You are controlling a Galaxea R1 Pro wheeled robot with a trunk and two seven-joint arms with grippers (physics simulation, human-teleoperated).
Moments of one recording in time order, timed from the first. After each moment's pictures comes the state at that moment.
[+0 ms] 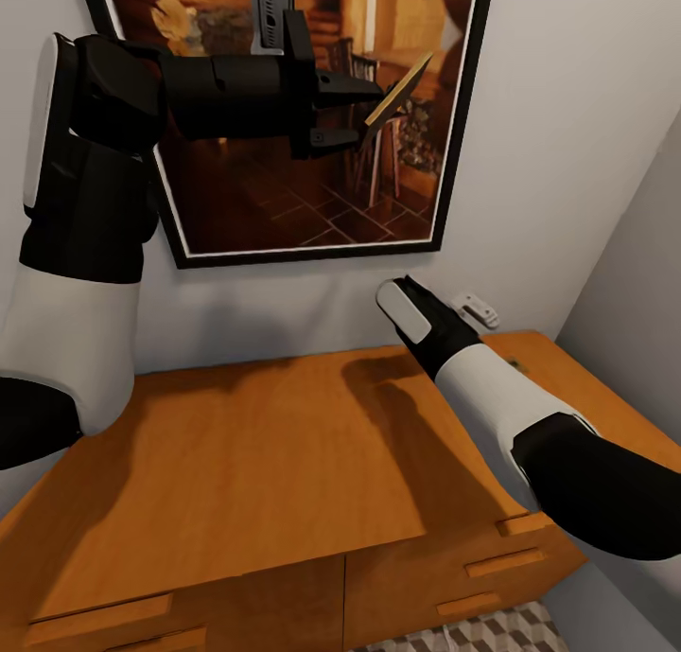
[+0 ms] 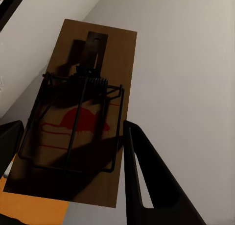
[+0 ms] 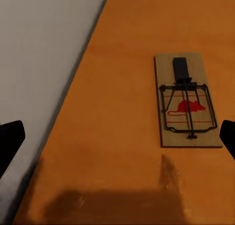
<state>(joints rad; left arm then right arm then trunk) -1.59 0.03 -0.30 -1.36 2.23 0.98 0.73 -1.37 0.17 0.45 -0.57 -0.96 0.03 -1.57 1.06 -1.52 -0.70</state>
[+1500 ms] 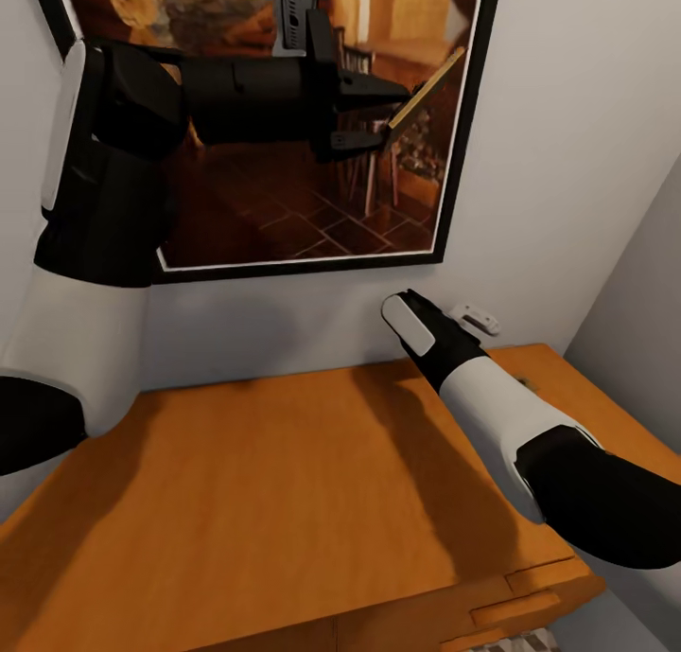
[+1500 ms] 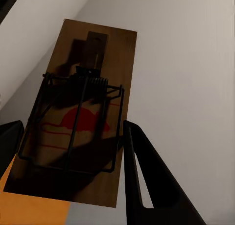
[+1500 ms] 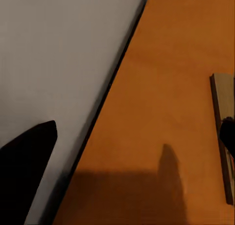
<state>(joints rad) -1.59 0.01 -0.35 -1.36 2.23 0.98 0.66 -1.32 0.15 0.44 -0.58 -0.95 0.14 -1.51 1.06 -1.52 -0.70</state>
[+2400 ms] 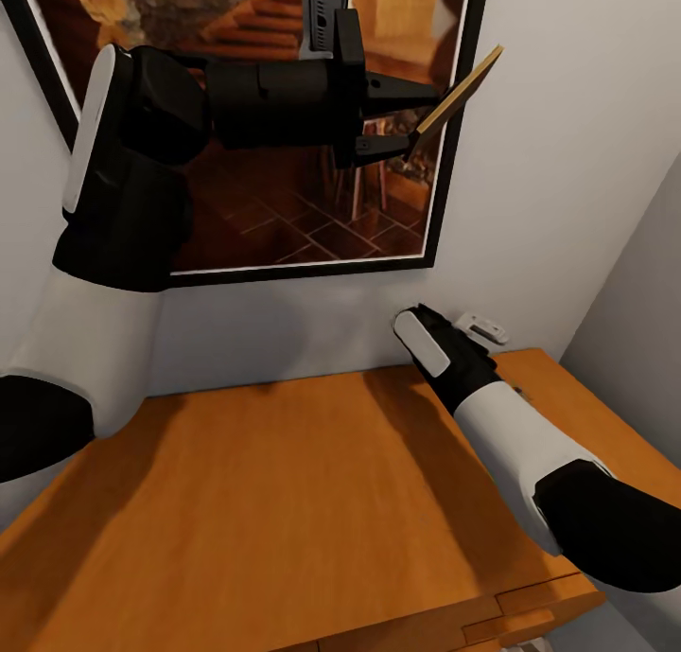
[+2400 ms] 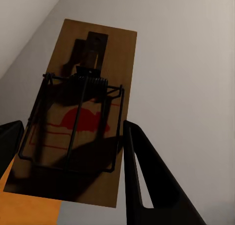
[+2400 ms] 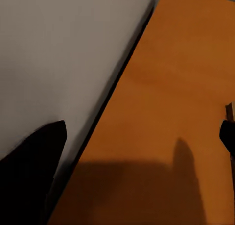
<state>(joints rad) -1.59 -0.02 -0.39 -1.36 2.23 0.98 0.61 -1.21 0.09 0.45 -0.75 -0.95 0.22 -1.49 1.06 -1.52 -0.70</state>
